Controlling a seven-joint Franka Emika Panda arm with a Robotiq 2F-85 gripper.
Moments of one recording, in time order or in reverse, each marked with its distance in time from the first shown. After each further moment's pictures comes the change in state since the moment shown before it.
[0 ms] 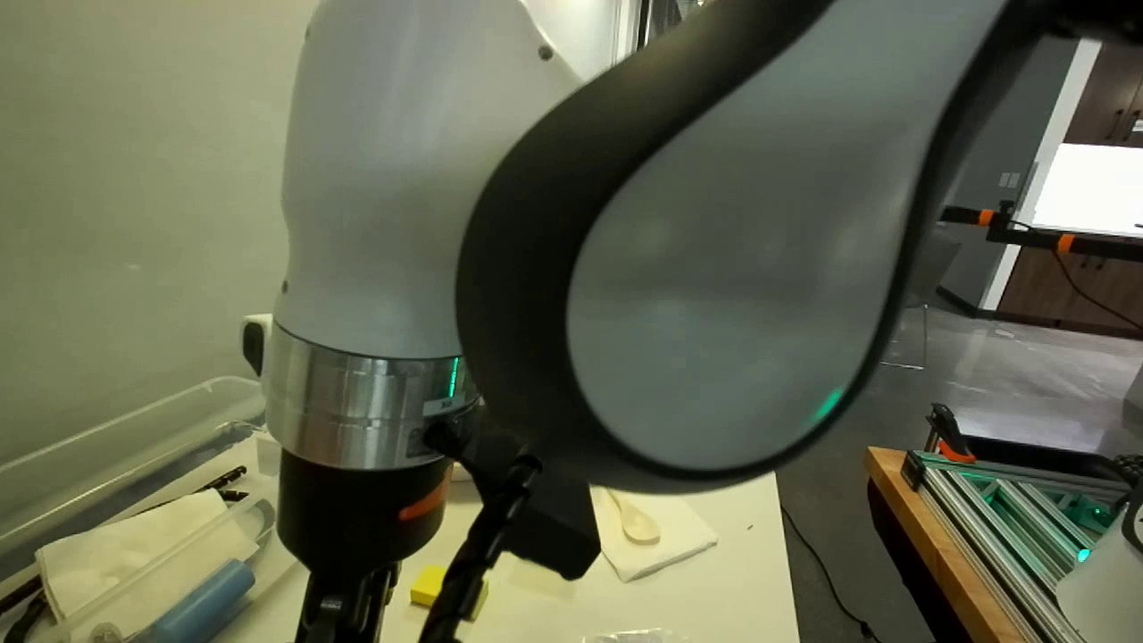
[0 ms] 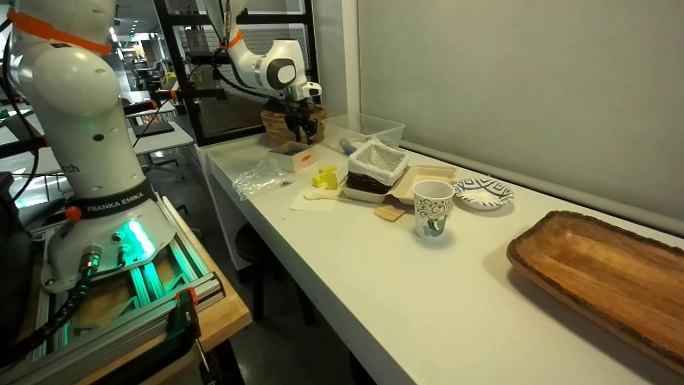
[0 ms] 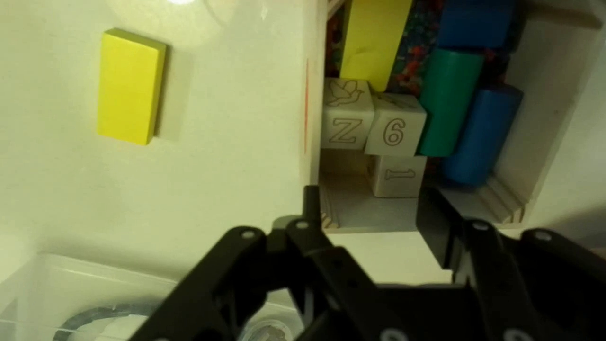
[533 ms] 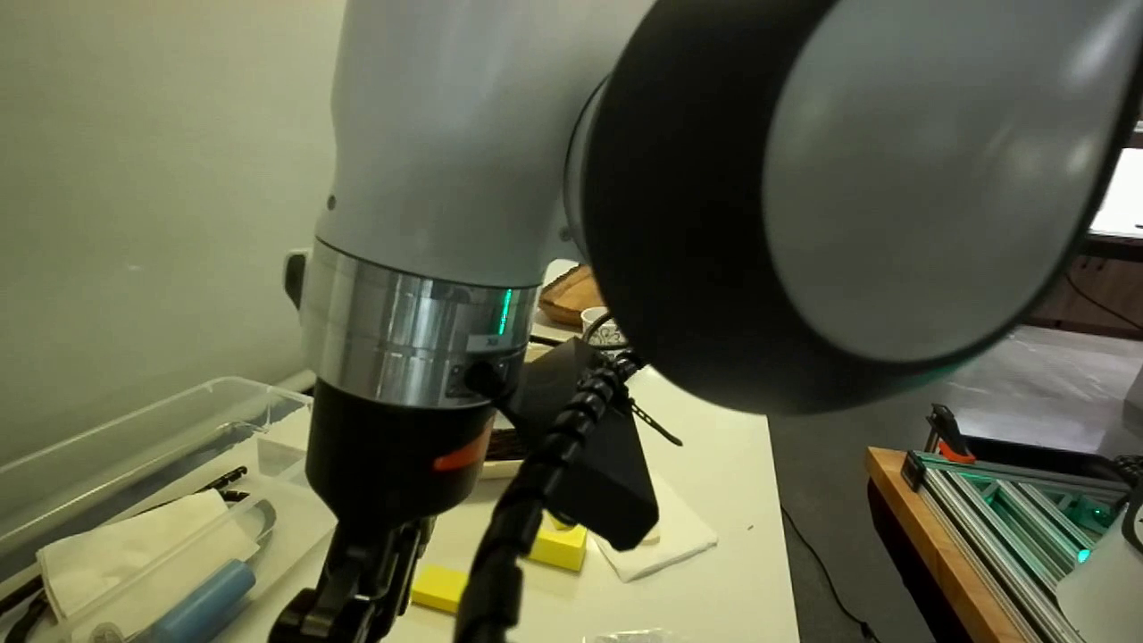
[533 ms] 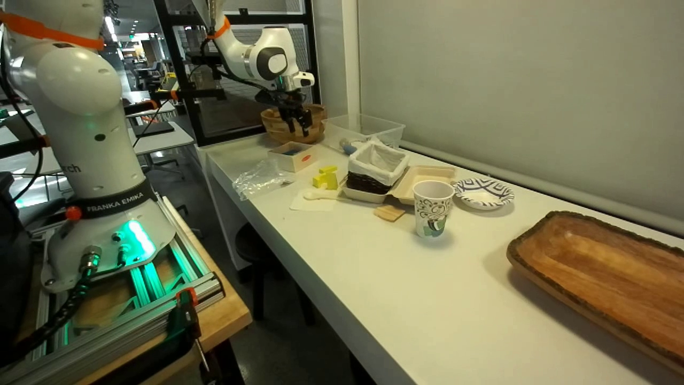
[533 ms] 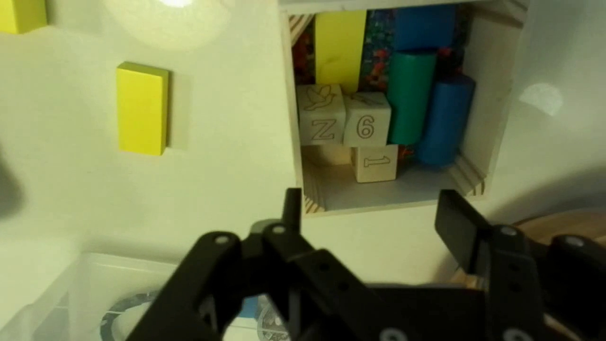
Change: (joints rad) arm 0.030 -0.118 -0.014 -0.091 0.002 0.007 0.116
